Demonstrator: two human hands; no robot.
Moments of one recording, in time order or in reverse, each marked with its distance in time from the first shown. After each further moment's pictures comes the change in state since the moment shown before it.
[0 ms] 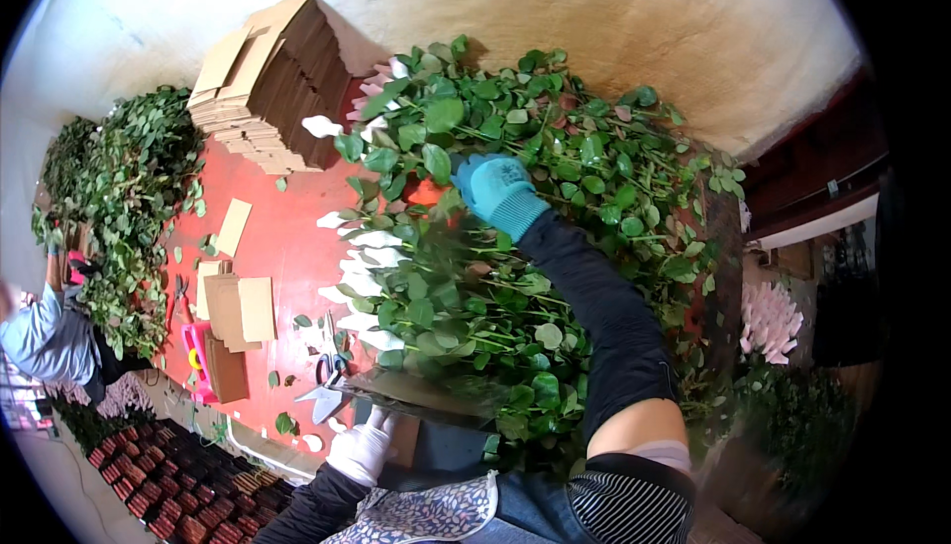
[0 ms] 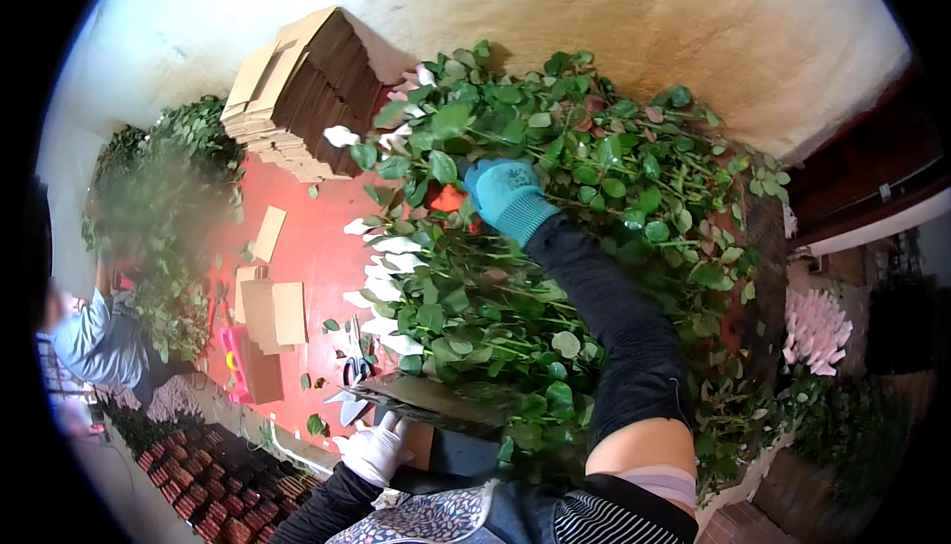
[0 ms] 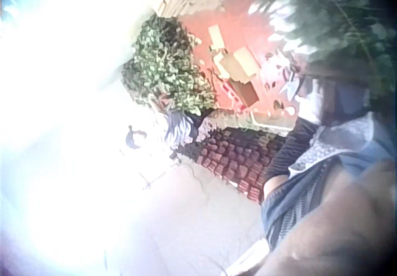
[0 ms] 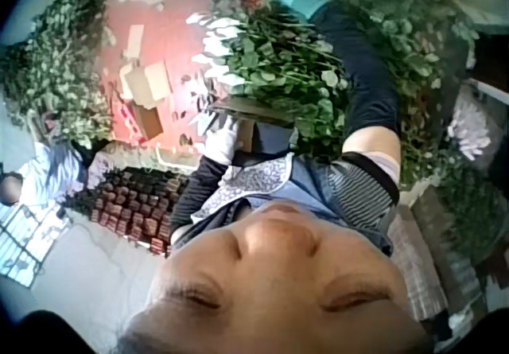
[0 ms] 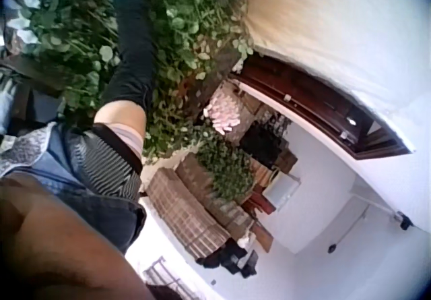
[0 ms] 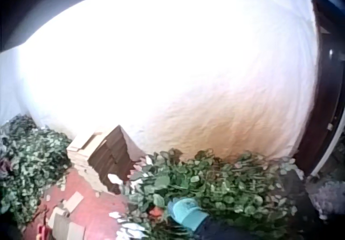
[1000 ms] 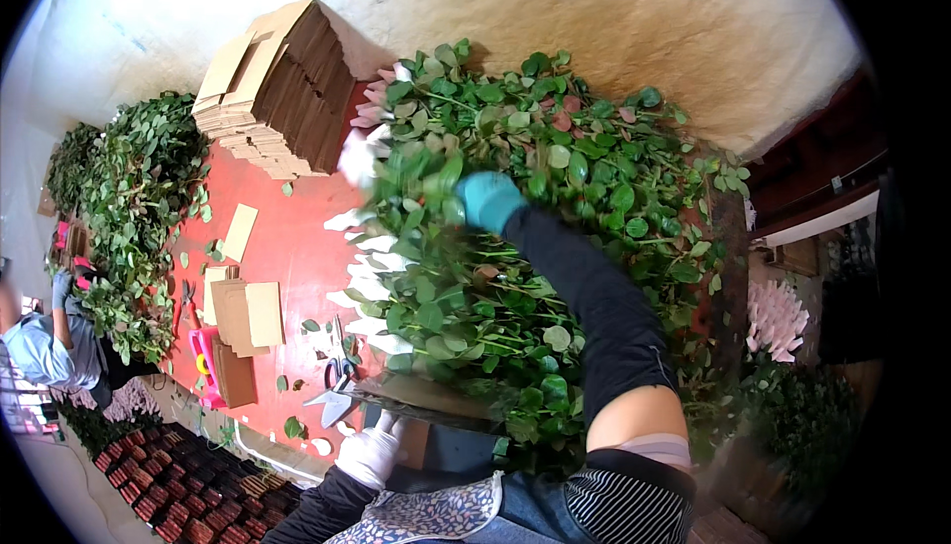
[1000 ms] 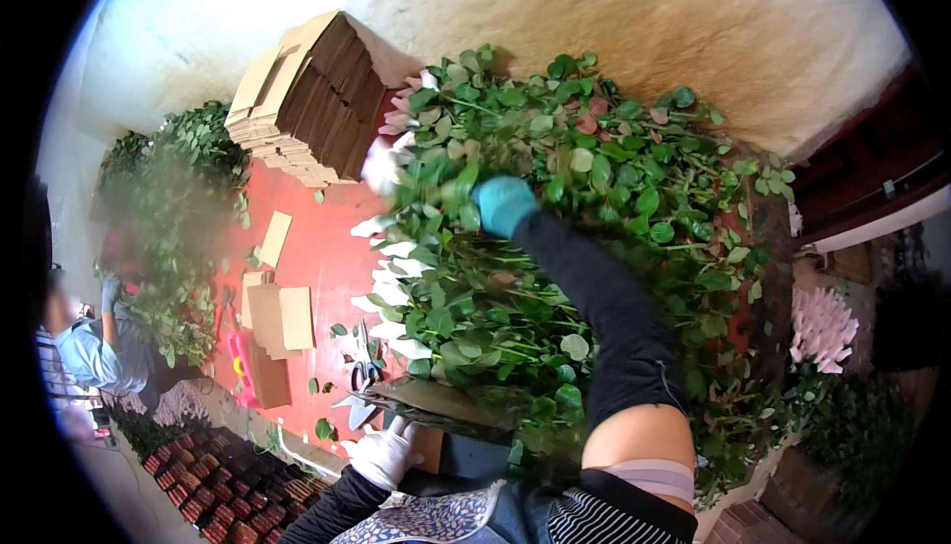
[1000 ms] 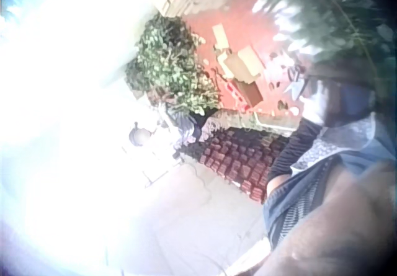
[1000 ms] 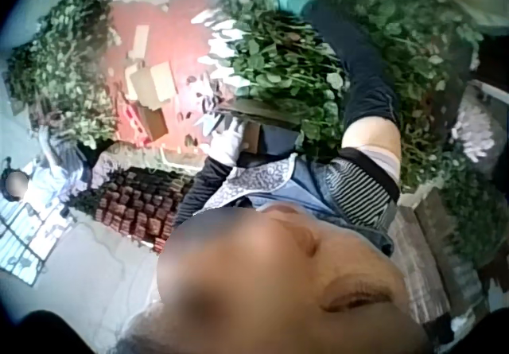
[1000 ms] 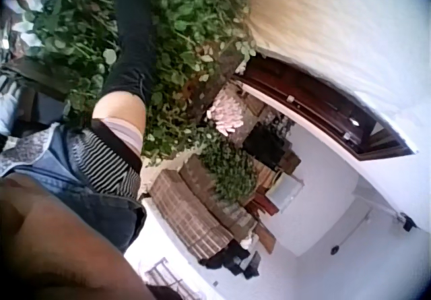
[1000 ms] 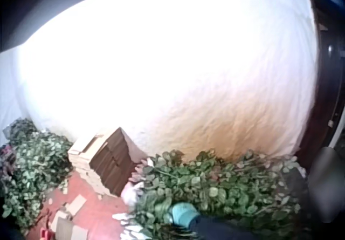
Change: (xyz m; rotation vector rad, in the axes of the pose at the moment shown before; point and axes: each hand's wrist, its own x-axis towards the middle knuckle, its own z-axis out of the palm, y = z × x) left_hand -0.003 -0.001 0.001 -0.022 0.056 0.014; right_hand 0.018 -0.002 0.065 0.129 -0.388 0.057
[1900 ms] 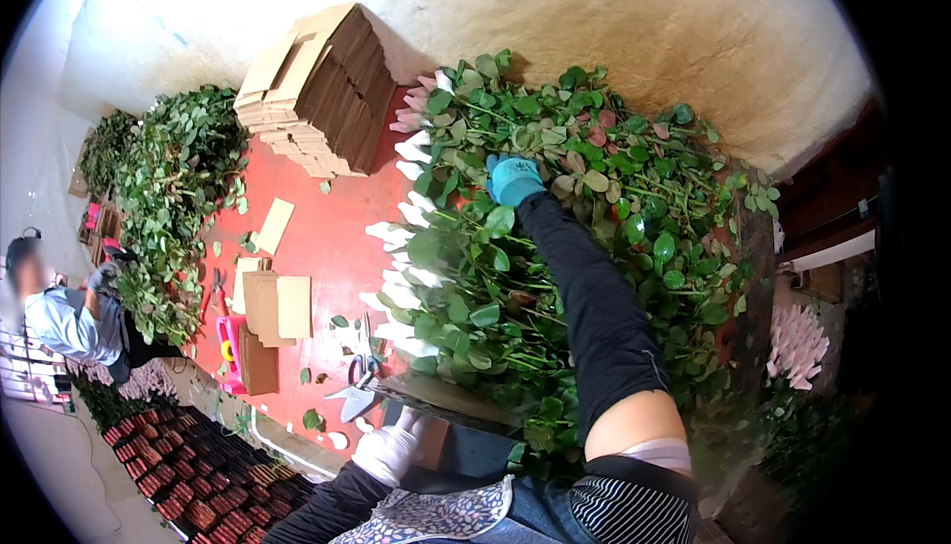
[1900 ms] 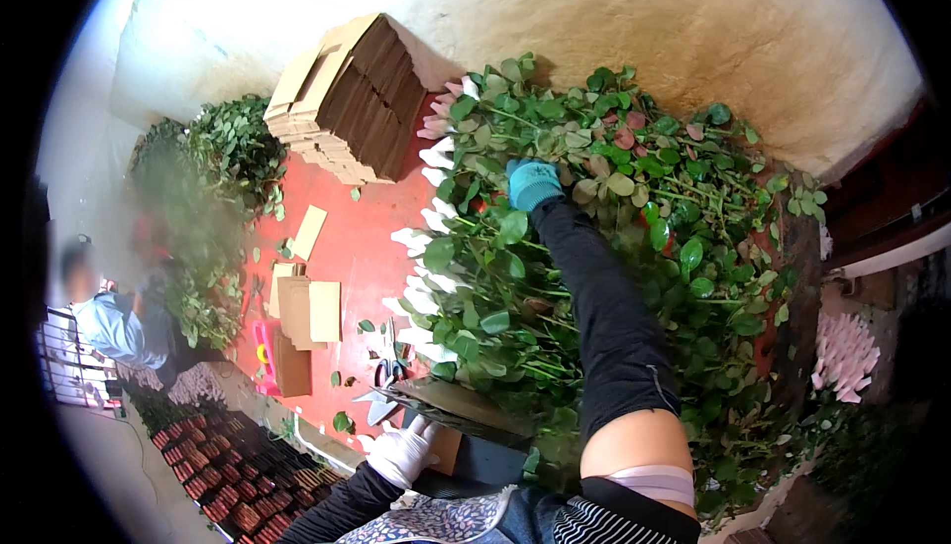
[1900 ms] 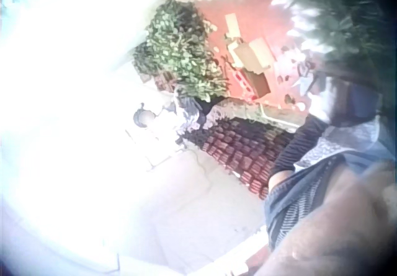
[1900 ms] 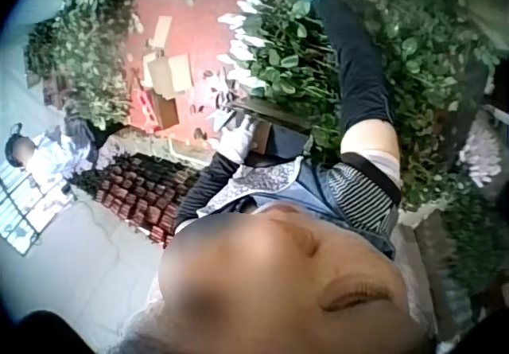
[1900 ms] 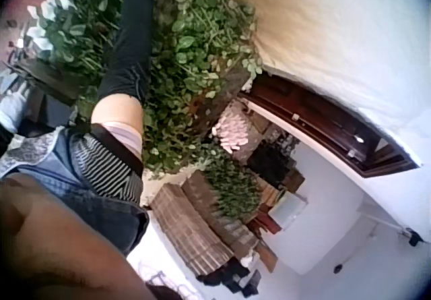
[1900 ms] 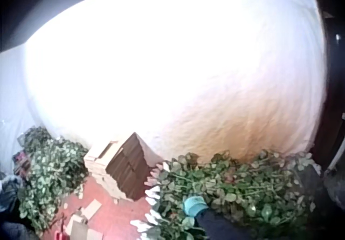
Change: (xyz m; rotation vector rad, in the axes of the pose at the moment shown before) left_hand 0.001 -0.003 0.017 0.138 0.146 0.044; right_hand 0.049 0.010 -0.011 -0.042 0.025 0.178
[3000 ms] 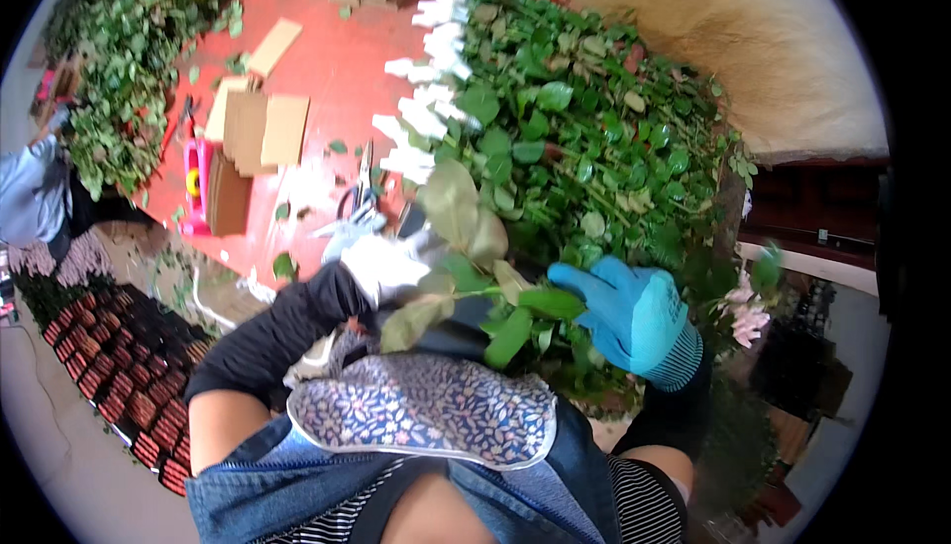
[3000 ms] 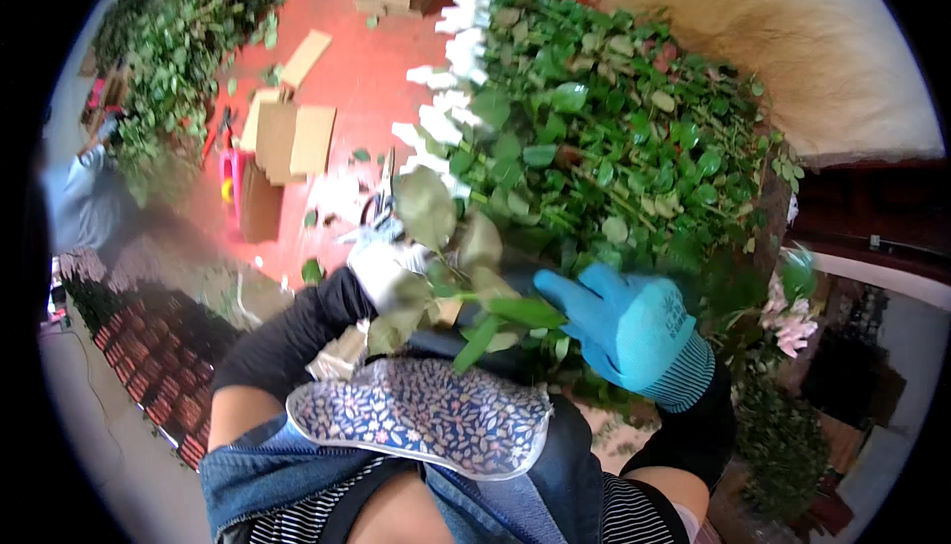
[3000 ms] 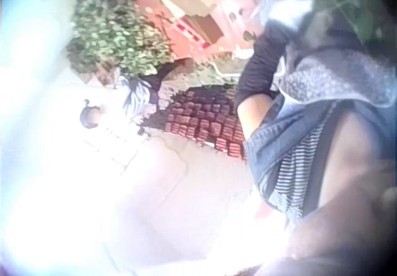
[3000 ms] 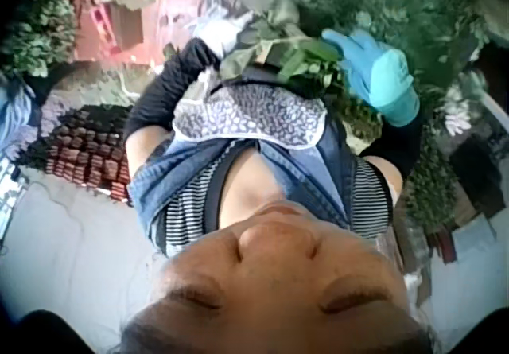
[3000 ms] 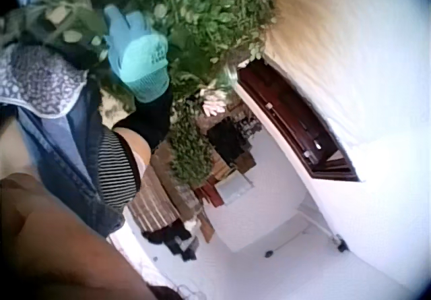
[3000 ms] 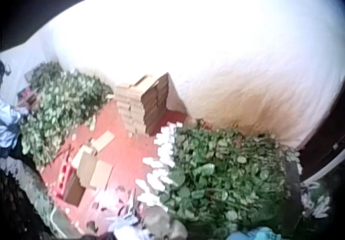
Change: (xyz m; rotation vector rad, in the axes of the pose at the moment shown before) left_hand 0.029 -0.063 0.037 -0.188 0.370 0.495; right_hand -0.412 -0.116 -0.168 0.160 -0.033 -0.542
